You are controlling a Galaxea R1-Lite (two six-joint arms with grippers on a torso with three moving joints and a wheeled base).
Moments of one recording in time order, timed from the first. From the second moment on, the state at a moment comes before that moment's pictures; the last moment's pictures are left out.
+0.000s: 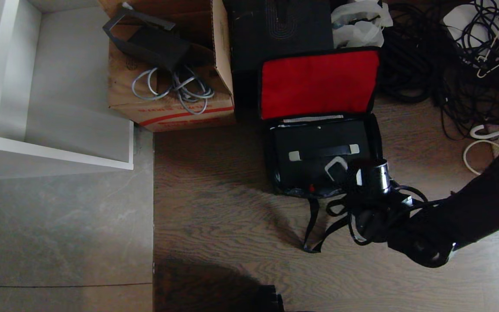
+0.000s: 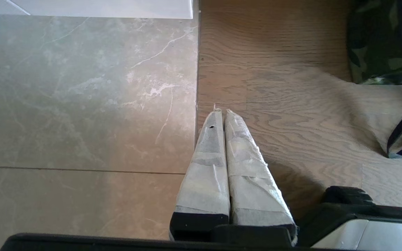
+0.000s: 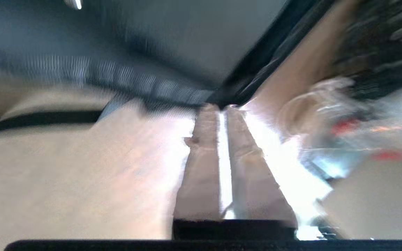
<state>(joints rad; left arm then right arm) 0.00 0.00 0.00 -0.02 0.02 -0.04 0.51 2.00 -0.82 -0.76 -0.89 -0.63</state>
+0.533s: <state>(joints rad) 0.00 0.00 0.00 -0.02 0.02 -0.04 0.40 1.90 -0.84 -0.48 -0.28 -0.12</state>
